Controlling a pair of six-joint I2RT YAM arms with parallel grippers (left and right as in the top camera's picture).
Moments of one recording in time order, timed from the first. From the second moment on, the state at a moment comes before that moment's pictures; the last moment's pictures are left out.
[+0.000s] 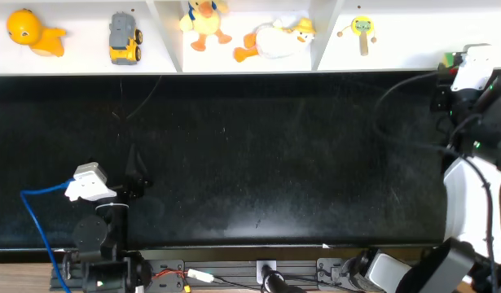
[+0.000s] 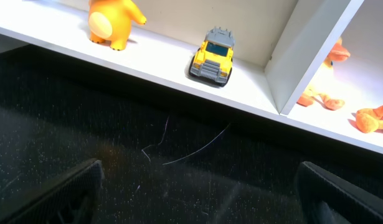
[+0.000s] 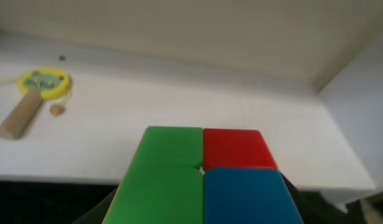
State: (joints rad) left arm 0.12 0.01 0.02 -0.09 -0.01 -0.28; right arm -0.48 1.40 0.87 0.16 -0.32 -0.37
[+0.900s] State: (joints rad) left arm 0.12 0.01 0.02 -0.09 -0.01 -0.28; right arm -0.48 1.71 0.74 0.77 -0.55 -0.06
